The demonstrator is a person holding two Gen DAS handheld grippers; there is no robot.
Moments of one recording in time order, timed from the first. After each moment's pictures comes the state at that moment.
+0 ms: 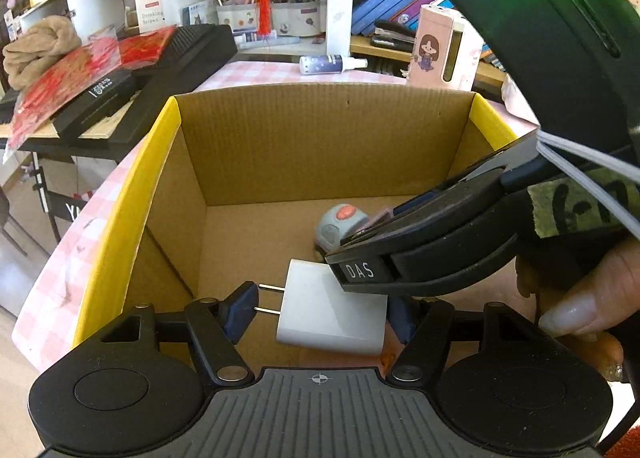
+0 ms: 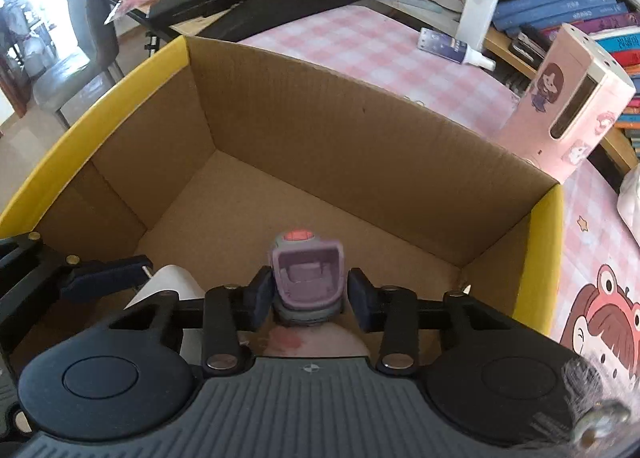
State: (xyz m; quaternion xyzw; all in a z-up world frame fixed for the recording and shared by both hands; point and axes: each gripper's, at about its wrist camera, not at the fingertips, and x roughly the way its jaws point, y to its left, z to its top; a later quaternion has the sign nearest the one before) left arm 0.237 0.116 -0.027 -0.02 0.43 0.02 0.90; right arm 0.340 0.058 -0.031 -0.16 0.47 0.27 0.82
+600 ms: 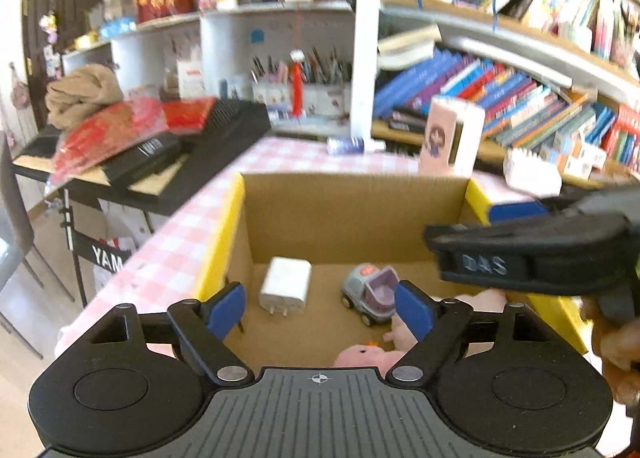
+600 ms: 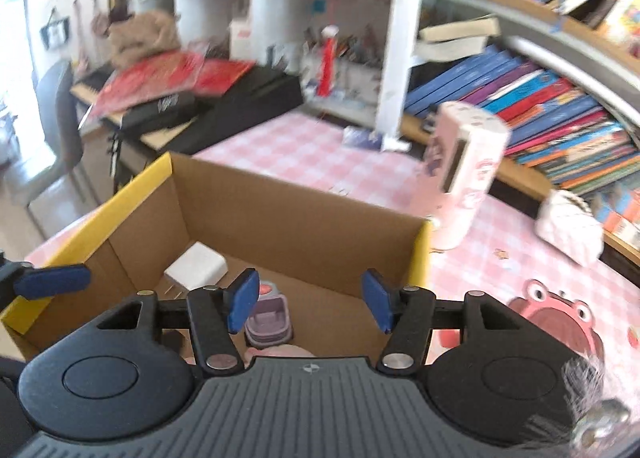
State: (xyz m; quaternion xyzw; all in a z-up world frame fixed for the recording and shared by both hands) left arm 0.183 0.130 0.018 -0.03 0.31 0.06 0.95; right arm 0.275 0.009 0.025 -0.09 0.31 0.20 0.92
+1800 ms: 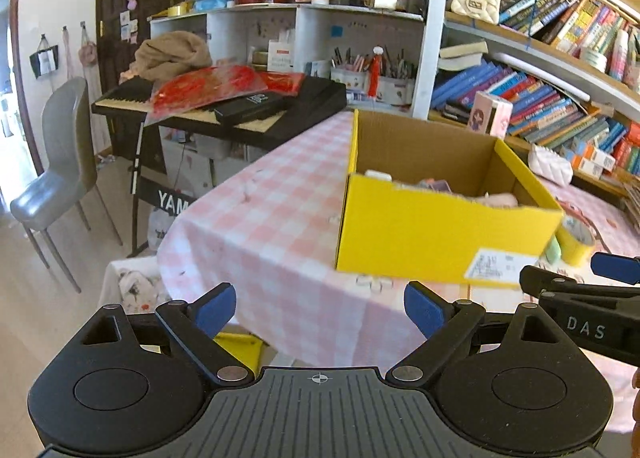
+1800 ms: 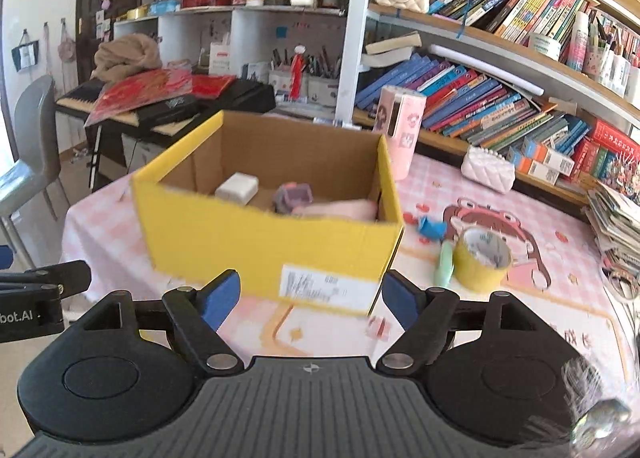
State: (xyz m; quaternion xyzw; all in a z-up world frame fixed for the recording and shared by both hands) left arm -0.004 0.169 0.008 -0.07 0.31 0.12 0.94; right arm 0.053 0.007 0.009 -0.09 0.29 0.12 0.95
